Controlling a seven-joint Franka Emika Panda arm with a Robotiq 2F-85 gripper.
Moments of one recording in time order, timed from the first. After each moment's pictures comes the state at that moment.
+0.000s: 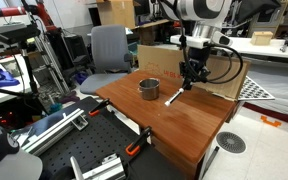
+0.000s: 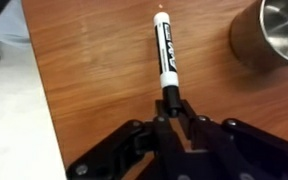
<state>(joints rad) -0.13 0.70 -0.08 -1.59 0.03 1.93 0.00</state>
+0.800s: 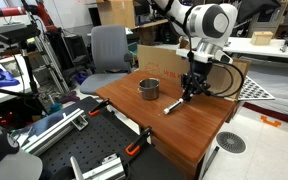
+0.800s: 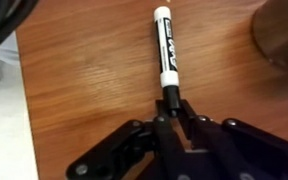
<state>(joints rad) -0.14 0.93 -0.08 -1.34 0.03 1.76 0.00</state>
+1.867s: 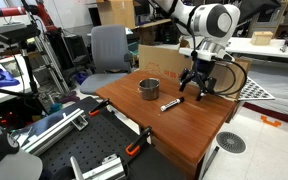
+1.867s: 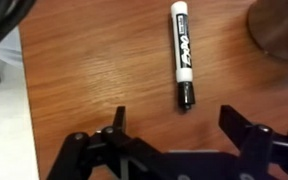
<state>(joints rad) -0.15 1.00 -0.08 -1.19 0.03 1.66 0.00</state>
